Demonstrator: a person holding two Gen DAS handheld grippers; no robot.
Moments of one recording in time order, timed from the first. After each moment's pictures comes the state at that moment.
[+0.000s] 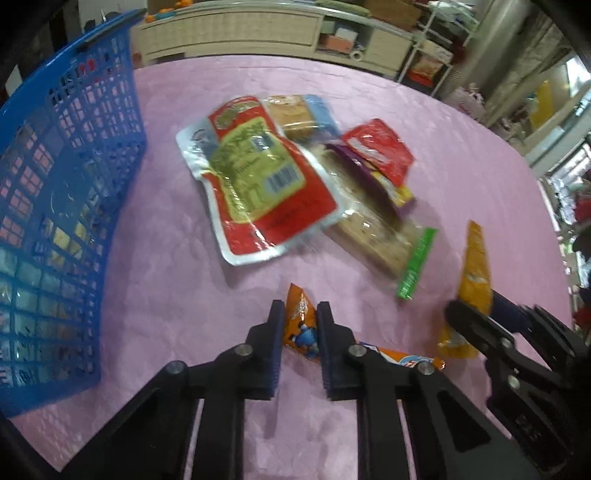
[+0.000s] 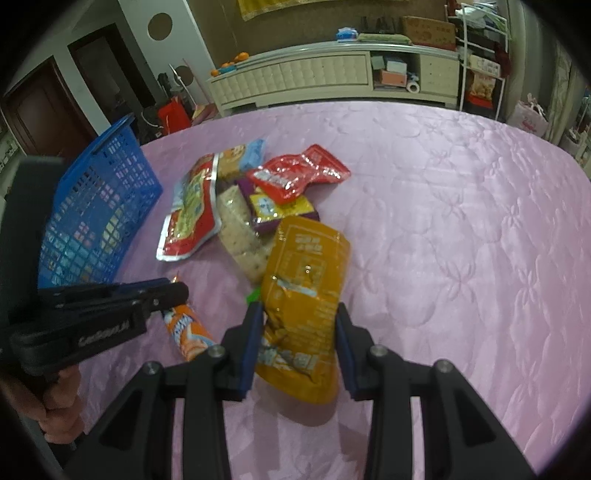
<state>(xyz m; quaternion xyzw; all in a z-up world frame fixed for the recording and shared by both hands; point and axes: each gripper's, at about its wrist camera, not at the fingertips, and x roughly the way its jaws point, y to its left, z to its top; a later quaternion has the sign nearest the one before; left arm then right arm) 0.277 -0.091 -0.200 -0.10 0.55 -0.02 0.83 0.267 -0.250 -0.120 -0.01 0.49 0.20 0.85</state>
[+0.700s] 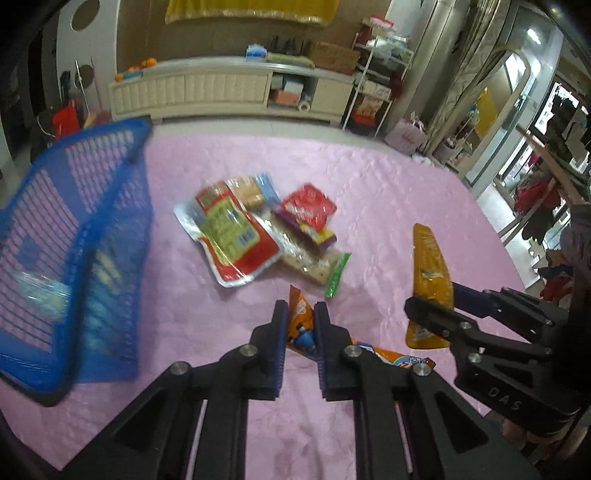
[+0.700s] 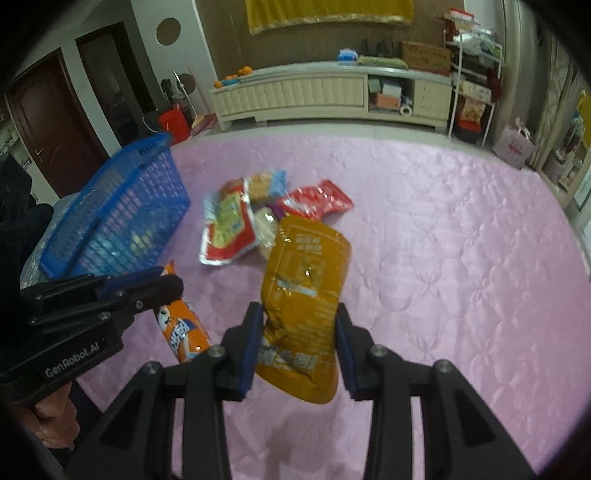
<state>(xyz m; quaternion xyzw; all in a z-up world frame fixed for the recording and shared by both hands) 0.216 -0.097 -0.111 -0.08 0.44 -0.09 0.89 0.220 -0.234 -0.050 -0.03 0.46 0.18 0.87</state>
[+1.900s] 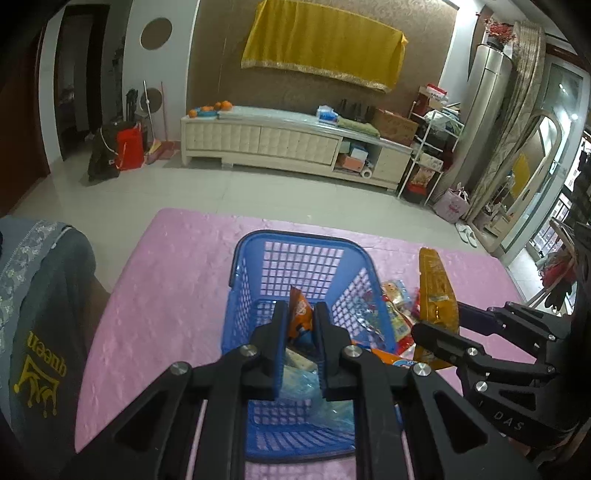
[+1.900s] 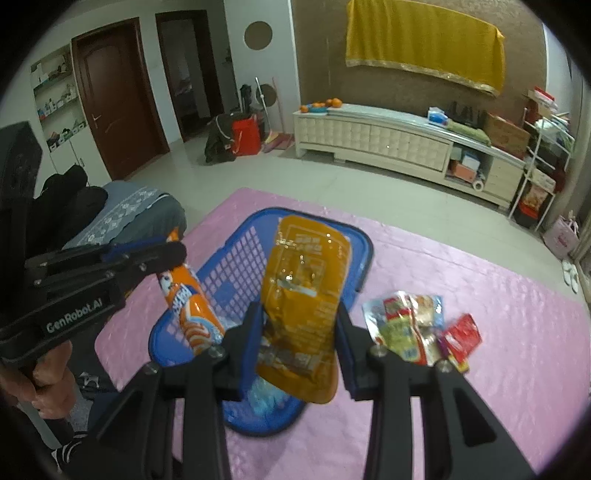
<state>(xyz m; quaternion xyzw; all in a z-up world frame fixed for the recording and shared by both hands) 0.218 0.124 -0.032 -0.10 0.37 0.00 0.92 0.230 -0.015 0.030 -0.10 0.39 0.29 0.87</state>
